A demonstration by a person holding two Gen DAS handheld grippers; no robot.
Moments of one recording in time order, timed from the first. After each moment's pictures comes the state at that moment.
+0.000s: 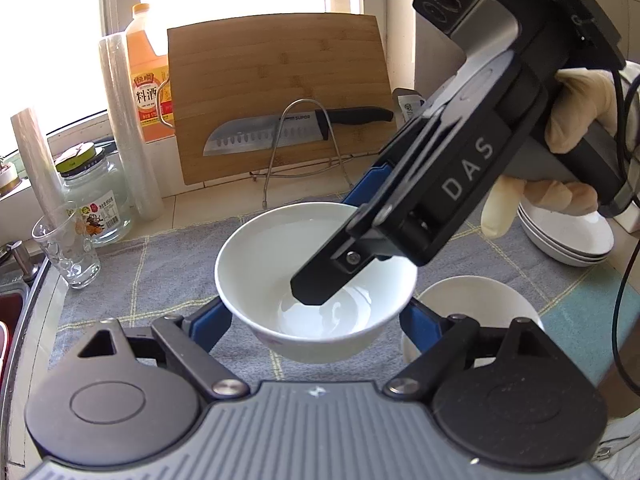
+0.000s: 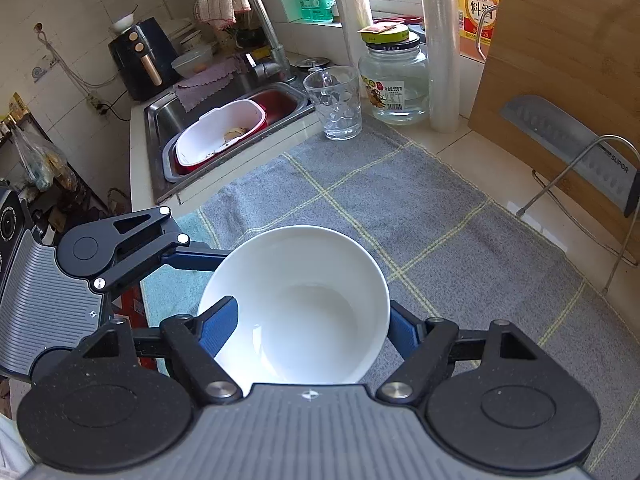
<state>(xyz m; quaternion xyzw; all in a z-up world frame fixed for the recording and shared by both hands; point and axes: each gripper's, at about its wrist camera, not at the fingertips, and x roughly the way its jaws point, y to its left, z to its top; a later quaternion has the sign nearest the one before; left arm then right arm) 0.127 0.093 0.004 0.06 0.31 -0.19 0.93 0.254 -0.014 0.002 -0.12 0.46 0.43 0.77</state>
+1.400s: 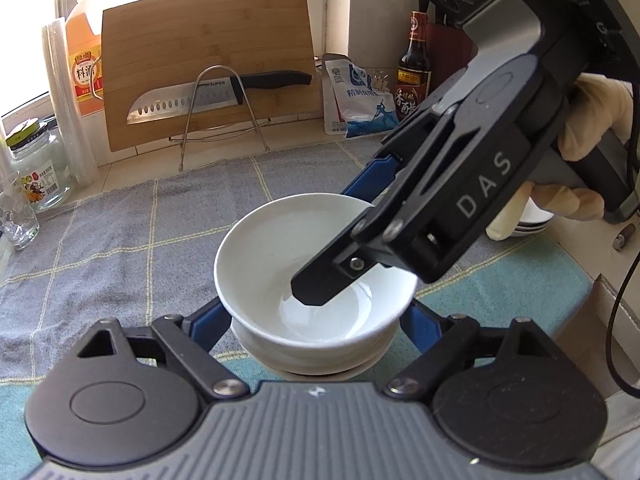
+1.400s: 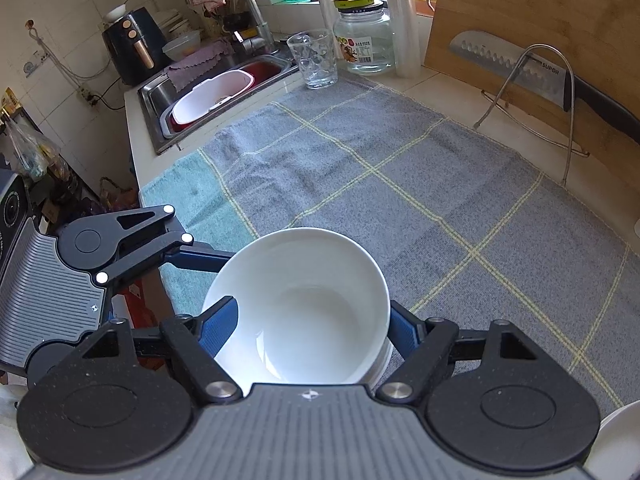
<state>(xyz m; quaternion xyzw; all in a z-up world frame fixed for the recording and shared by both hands) 0.071 0.011 -0.002 0.05 0.35 -0.22 0.91 0.181 -0.100 -0.014 -0.12 0.47 0.40 0.77</state>
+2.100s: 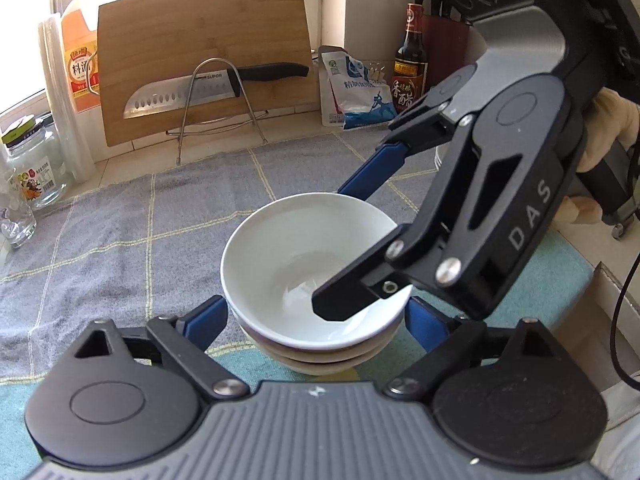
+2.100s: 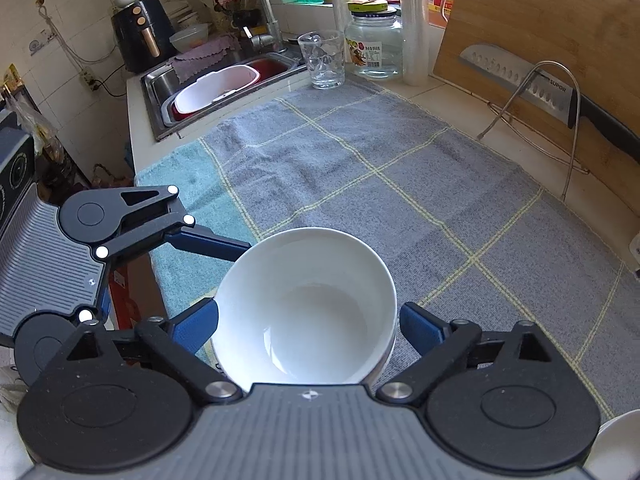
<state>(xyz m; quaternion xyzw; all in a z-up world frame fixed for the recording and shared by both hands) 0.070 0.011 -0.004 0.06 0.36 -0.23 0.90 0.166 -0.098 -0.021 -0.16 0.45 0.41 0.78</state>
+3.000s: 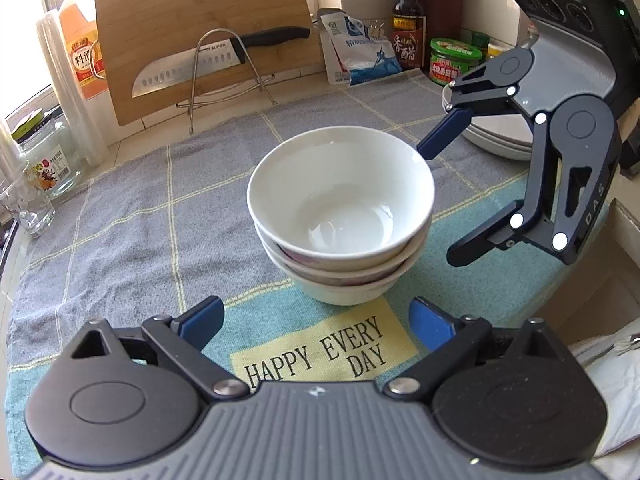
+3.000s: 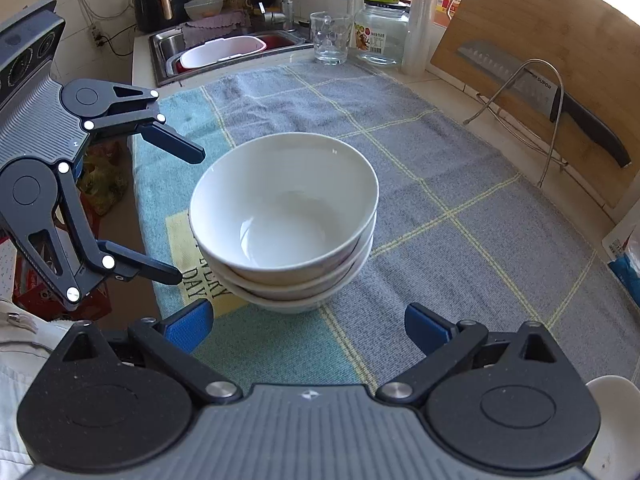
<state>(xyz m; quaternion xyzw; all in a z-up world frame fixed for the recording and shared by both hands) 0.052 0.016 -0.016 0.12 0.39 -0.21 0.89 0.127 -0.138 -0.054 -0.24 0.41 0.40 0.78</state>
